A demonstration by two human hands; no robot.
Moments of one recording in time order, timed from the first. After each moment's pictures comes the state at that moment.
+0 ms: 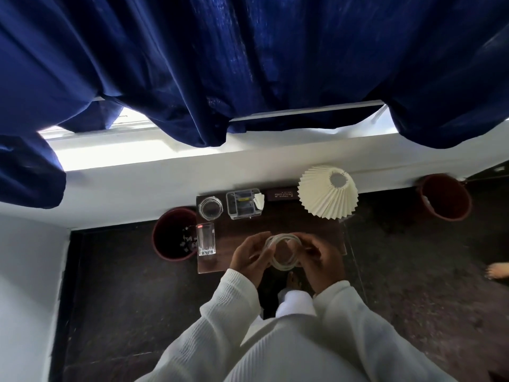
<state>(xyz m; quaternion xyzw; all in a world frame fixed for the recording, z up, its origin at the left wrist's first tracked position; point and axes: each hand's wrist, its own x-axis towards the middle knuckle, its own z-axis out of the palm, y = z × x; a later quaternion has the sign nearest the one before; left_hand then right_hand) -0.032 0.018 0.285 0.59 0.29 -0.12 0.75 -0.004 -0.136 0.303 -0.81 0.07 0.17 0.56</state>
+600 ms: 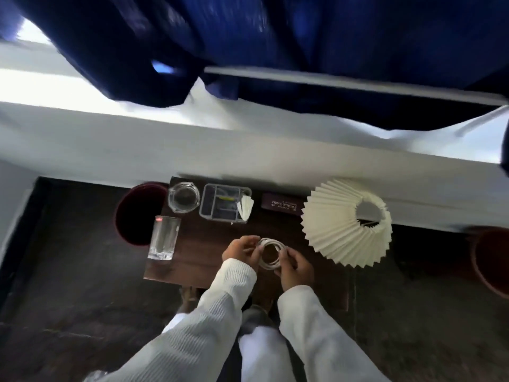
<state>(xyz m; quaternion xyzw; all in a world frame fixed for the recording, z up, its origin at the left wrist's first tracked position) 0.101 -0.039 0.041 0.73 0.44 -0.11 0.51 0.121 -0.153 0.022 -0.76 0.28 0.26 0.53</state>
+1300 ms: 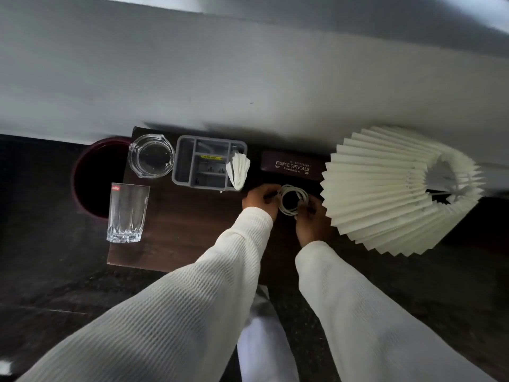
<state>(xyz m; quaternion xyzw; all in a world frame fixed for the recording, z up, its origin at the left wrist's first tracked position) 0.174 -0.048 -0.093 0.71 0.42 -0.16 0.54 0.190 -0.158 -0.102 -0.84 0.25 0.26 0.42</state>
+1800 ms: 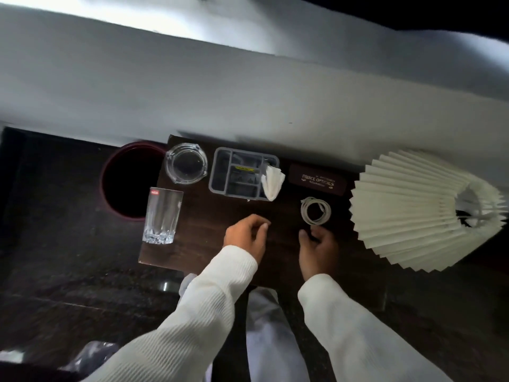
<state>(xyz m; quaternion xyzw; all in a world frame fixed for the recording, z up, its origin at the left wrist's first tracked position) 0.085 0.014 -0.058 0.78 0.37 -0.11 0.49 0.133 -0.125 -0.074 -0.83 0.28 0.22 0.43</state>
